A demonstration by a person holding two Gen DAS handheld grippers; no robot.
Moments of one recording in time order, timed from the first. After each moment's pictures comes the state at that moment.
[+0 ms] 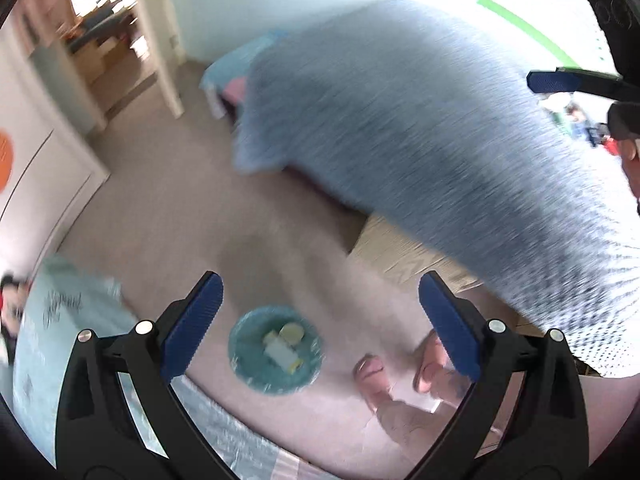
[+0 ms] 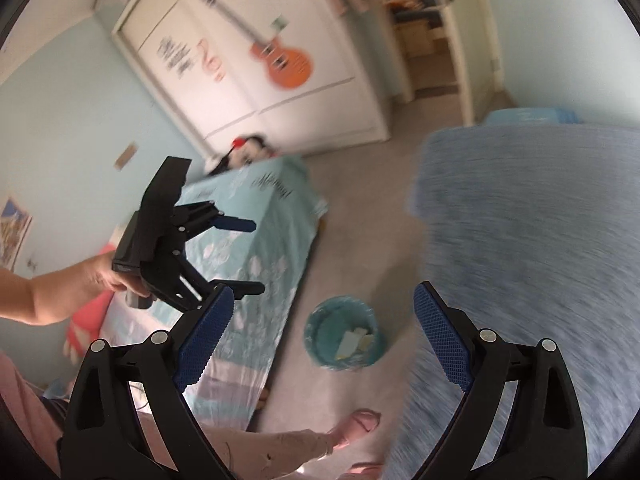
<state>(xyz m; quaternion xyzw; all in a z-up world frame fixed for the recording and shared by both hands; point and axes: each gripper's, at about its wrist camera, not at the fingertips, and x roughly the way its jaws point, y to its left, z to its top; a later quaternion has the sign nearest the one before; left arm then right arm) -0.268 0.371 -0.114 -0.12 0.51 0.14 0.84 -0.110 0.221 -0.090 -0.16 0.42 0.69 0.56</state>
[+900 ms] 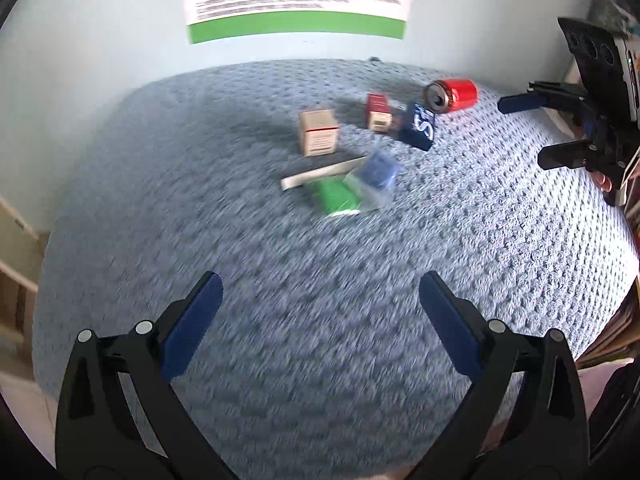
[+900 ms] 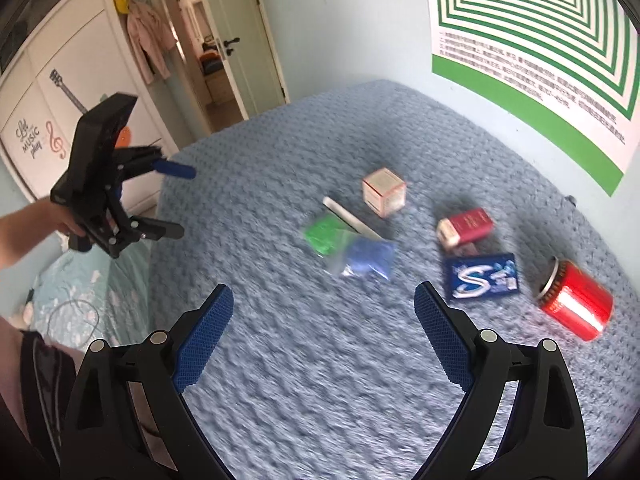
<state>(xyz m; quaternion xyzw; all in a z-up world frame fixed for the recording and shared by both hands) 0.008 0.117 -0.064 0.06 0.48 -0.15 0.86 0.044 -0.133 -0.068 -0.13 0.41 0.46 0.78</state>
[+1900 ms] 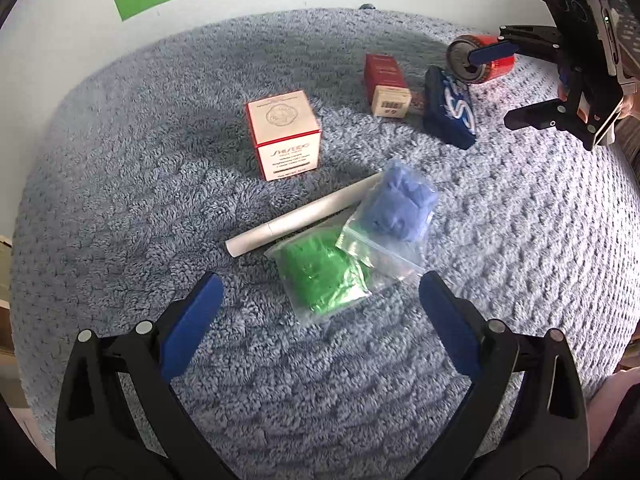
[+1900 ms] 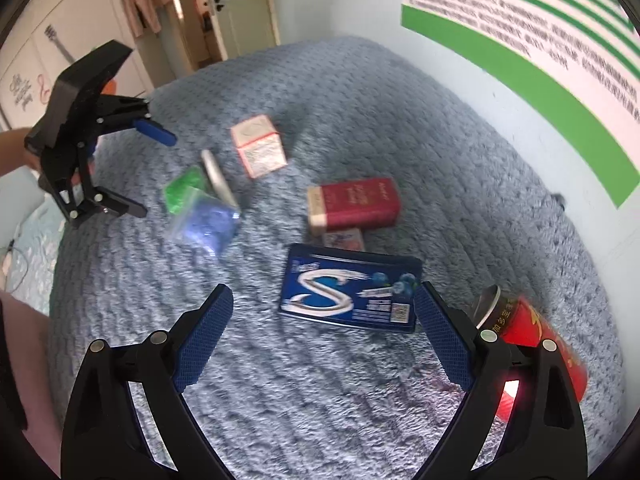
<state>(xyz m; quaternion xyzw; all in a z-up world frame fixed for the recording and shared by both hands) 0.121 0.071 -0.131 0.09 0.55 -0.17 0.82 0.174 -0.165 -0.144 -0.21 0.44 0.45 0.75</state>
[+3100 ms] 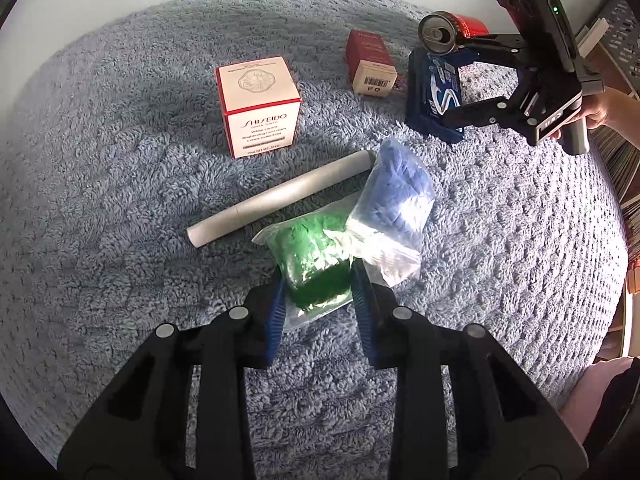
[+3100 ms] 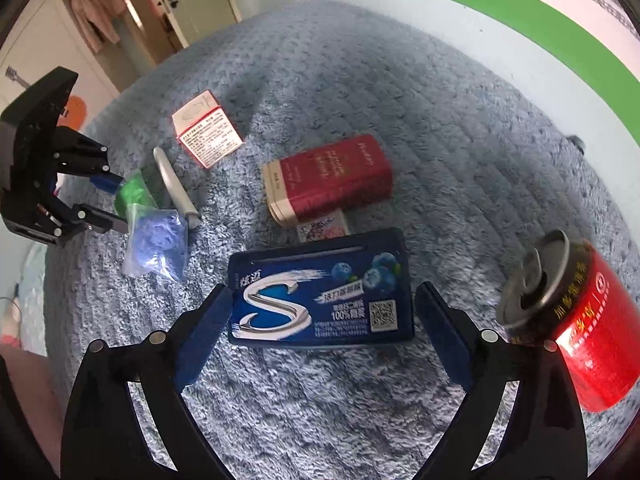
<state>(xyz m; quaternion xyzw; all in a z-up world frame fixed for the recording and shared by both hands) 0.140 0.074 -0.158 0.05 0.57 -0.23 0.79 0.198 -0.139 -0.181 -0.18 0.50 0.41 0.74</state>
